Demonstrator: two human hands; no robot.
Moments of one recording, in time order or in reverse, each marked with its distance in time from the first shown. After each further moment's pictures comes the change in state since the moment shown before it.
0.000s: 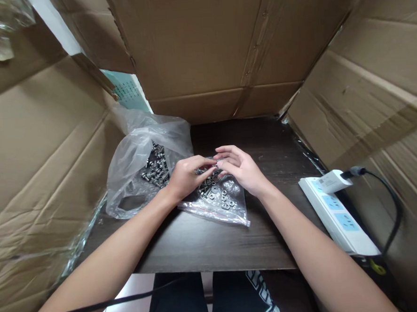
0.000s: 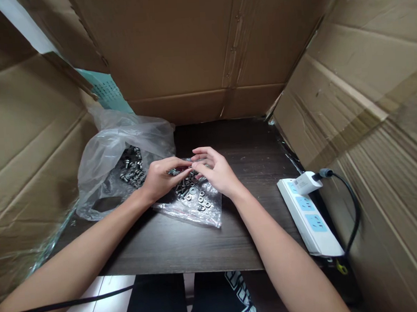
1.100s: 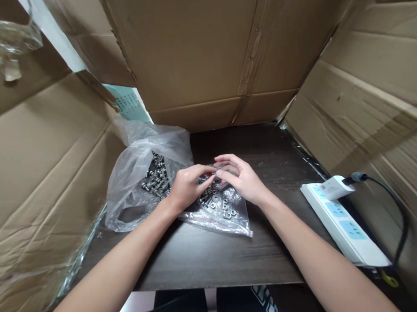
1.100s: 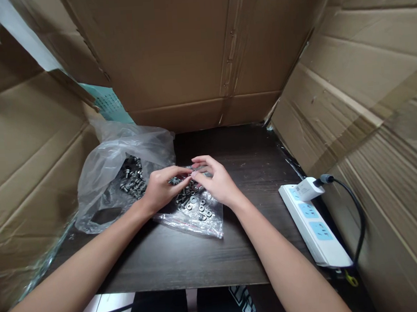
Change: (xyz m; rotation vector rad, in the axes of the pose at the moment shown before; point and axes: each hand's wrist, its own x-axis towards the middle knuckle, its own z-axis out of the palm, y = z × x) left_hand 0.000 0.002 0.000 0.003 0.006 -0.031; right_hand -0.001 -0.001 0.005 -0.046 0.026 -0.031
